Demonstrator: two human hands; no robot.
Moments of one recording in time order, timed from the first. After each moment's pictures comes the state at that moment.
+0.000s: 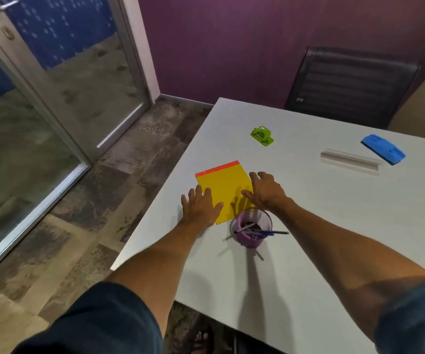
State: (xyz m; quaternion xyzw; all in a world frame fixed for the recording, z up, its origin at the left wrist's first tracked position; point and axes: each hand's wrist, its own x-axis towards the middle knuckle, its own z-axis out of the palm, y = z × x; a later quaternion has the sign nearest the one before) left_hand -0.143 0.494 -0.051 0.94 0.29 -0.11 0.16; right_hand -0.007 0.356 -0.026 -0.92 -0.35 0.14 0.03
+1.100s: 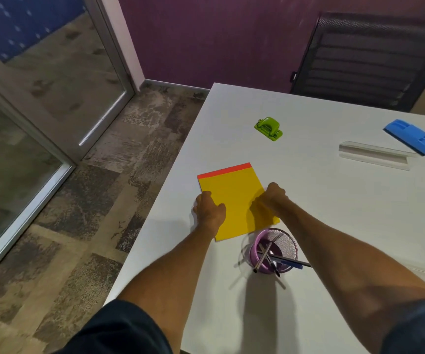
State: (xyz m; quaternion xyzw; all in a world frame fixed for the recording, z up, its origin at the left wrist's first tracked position) left_hand -0.059 0.535 -0.129 0.77 0.44 -0.02 0.46; right_hand 0.065 0.413 -0.123 -0.93 -0.01 0.30 0.20
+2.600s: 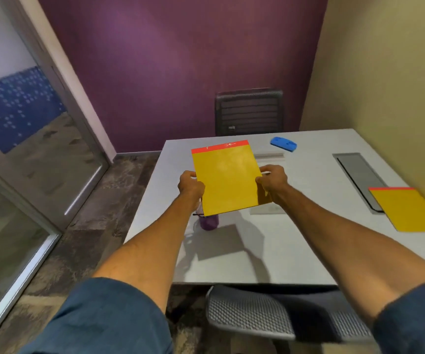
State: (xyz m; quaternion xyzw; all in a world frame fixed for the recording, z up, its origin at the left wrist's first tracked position) left_hand -0.196 0.343 0.120 0.74 0.33 0.09 0.58; right_hand -0.128 0.148 0.114 -0.83 0.05 0.09 0.55
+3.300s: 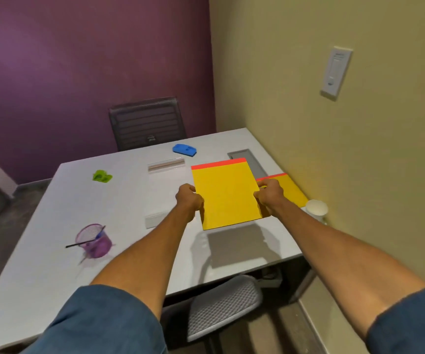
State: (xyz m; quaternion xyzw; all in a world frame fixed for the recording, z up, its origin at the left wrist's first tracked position) left_hand -0.123 0.007 0.085 0.80 0.21 -0.06 0.55; right_hand -0.120 -0.205 0.081 -0.85 0.19 0.01 0.50
